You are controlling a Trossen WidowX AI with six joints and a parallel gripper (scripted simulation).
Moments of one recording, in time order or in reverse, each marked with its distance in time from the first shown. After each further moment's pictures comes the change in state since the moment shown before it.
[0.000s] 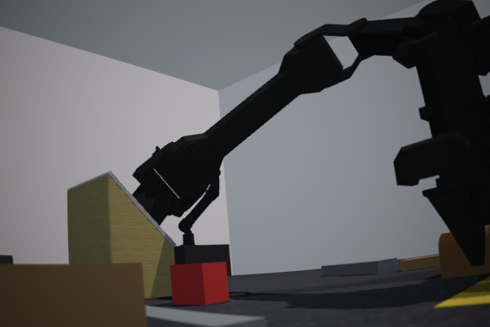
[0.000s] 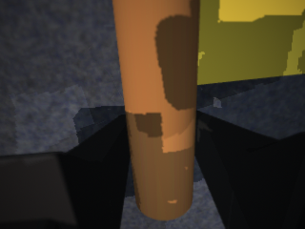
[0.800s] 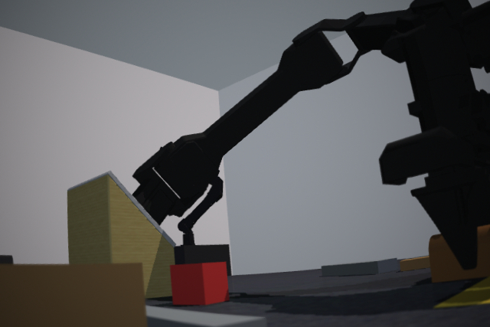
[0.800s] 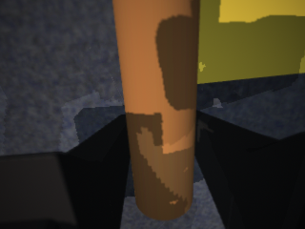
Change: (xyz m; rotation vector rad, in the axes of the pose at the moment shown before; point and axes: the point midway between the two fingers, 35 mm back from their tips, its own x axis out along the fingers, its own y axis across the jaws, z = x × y) arm 0.000 -0.023 0.000 -0.001 -0.001 0.001
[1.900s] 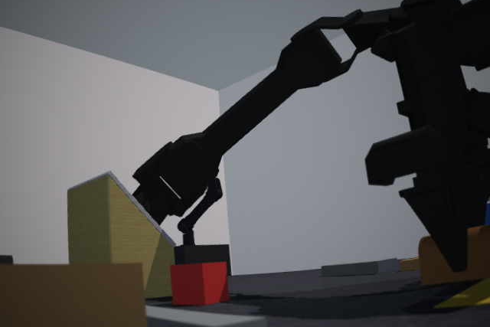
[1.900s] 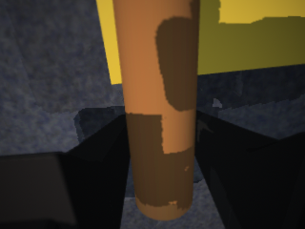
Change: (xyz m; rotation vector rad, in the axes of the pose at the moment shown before) arm 0.000 -0.012 -0.005 0.003 -0.004 -0.002
